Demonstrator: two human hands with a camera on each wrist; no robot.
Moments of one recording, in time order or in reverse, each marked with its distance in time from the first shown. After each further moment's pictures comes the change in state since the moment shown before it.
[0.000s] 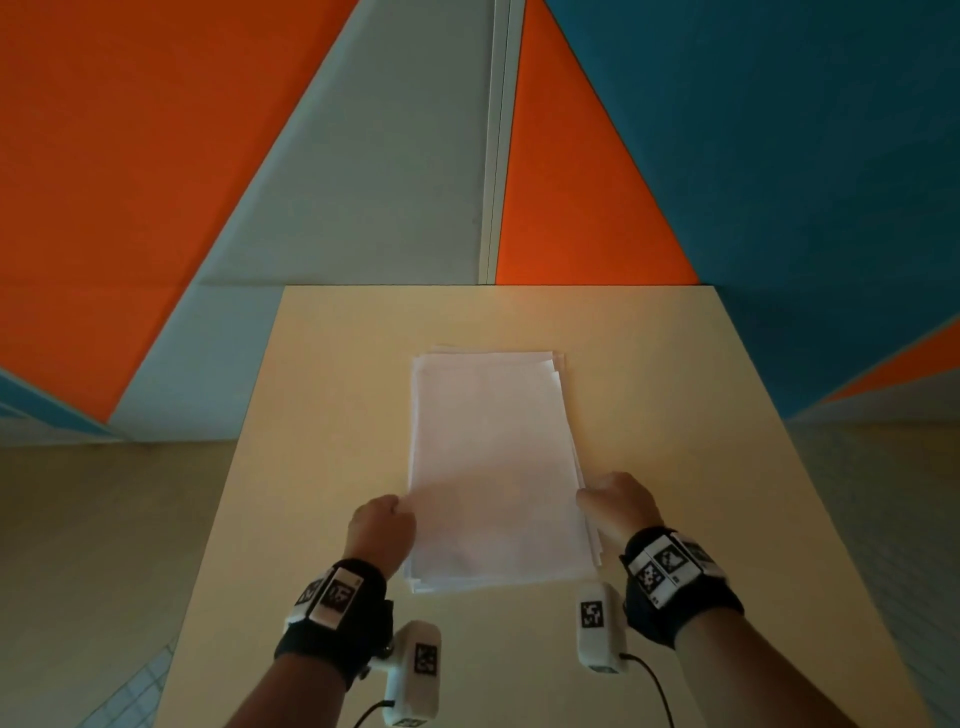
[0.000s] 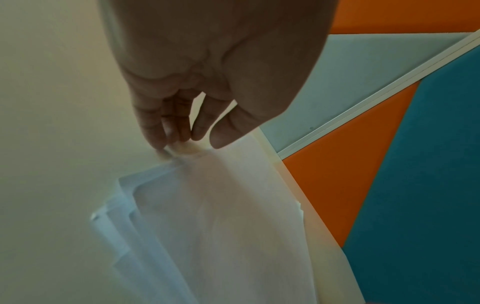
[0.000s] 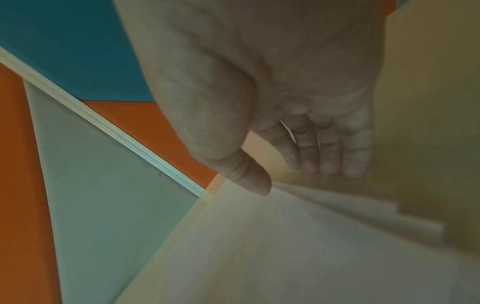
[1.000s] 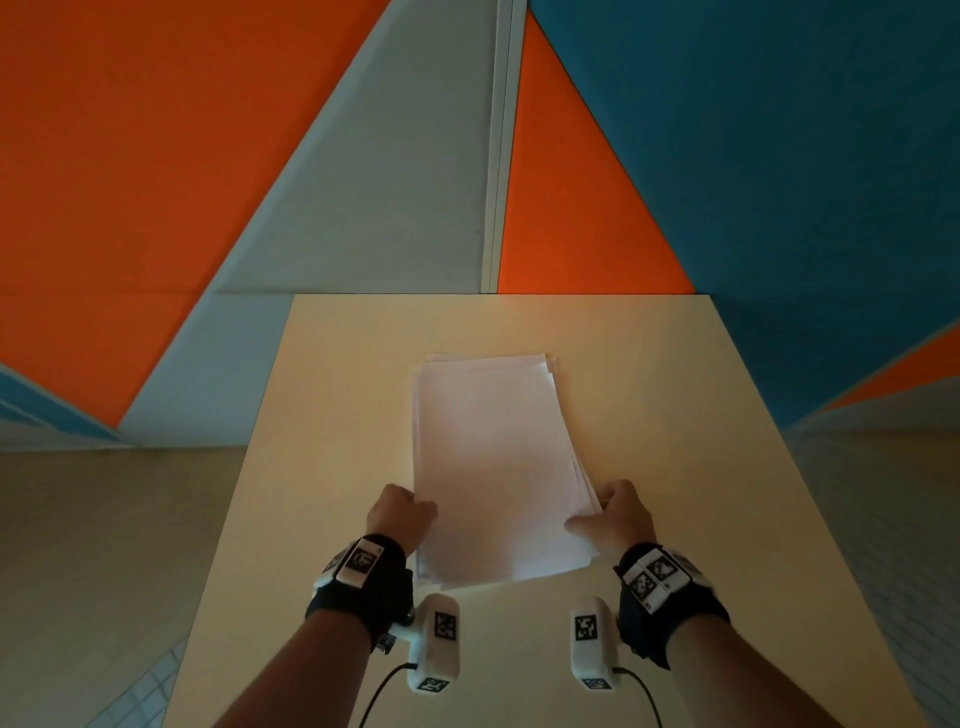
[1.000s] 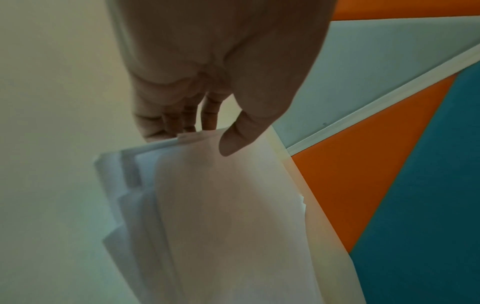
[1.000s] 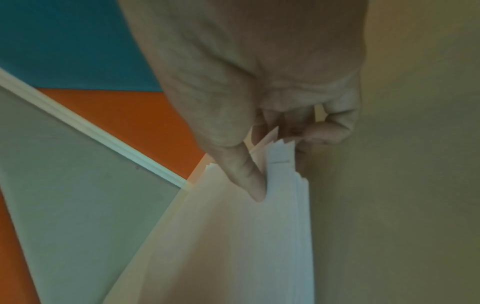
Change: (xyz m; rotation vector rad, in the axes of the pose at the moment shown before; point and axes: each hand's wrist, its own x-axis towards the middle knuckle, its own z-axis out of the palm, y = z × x) left_hand 0.009 0.011 0.007 -0.126 -0.047 -0.171; right_hand -0.012 0.017 0.014 0.167 0.091 0.043
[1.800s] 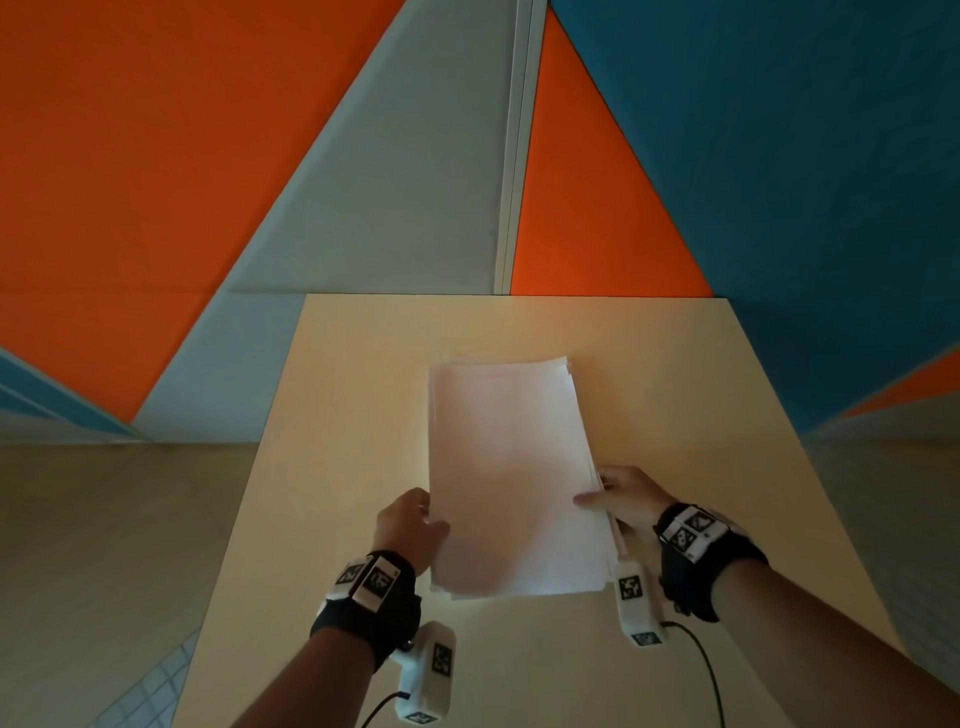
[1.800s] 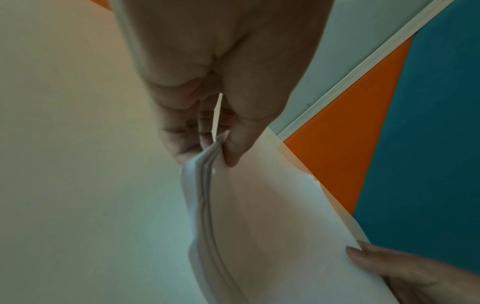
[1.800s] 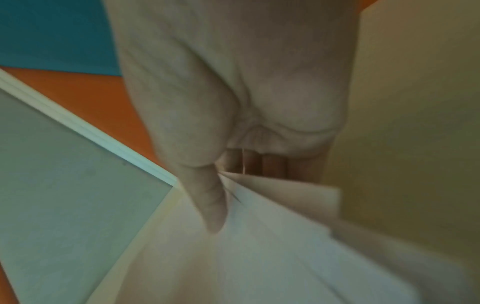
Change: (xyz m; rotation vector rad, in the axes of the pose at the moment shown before) left_hand -0.003 -0.013 0.001 0.143 0.054 0.259; right_hand 0.037 -0.024 -0.025 0.059 -0.425 -0.182
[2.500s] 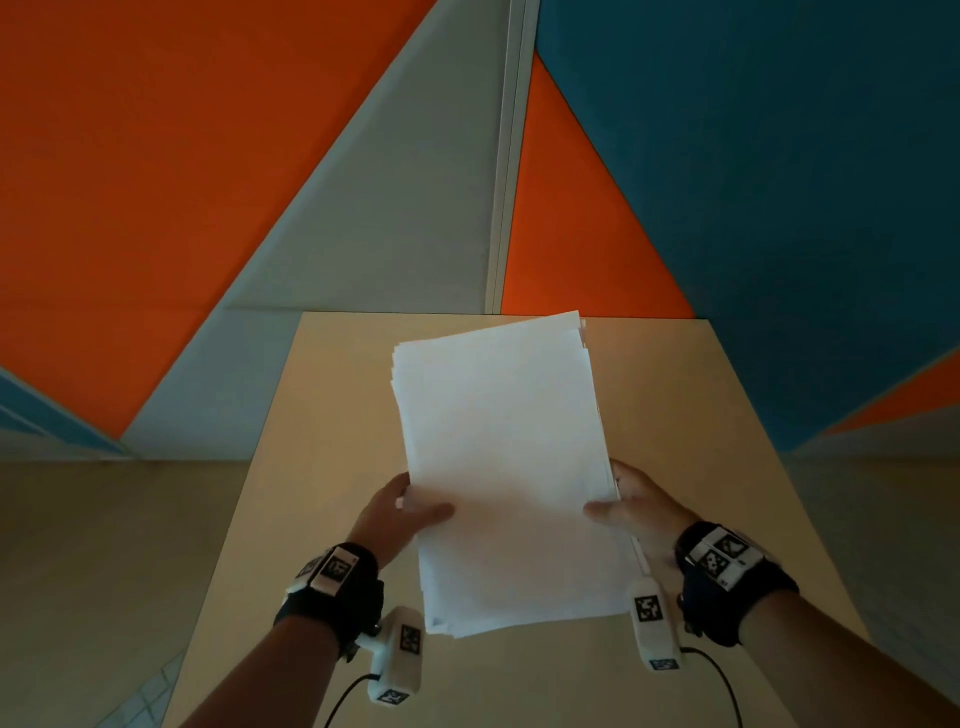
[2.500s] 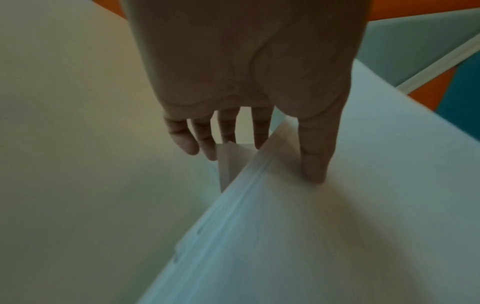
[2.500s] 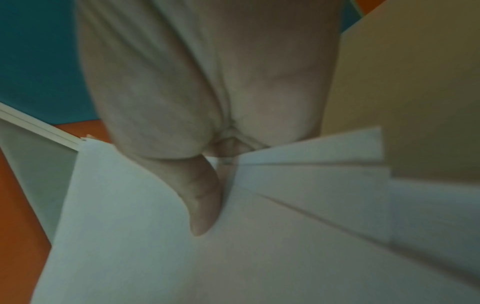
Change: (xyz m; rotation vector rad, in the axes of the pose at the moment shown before) left_hand 0.010 0.004 -0.025 -0.419 -0.150 0.081; right_hand -0.050 -0.019 -0.015 0.156 -0.074 -0.235
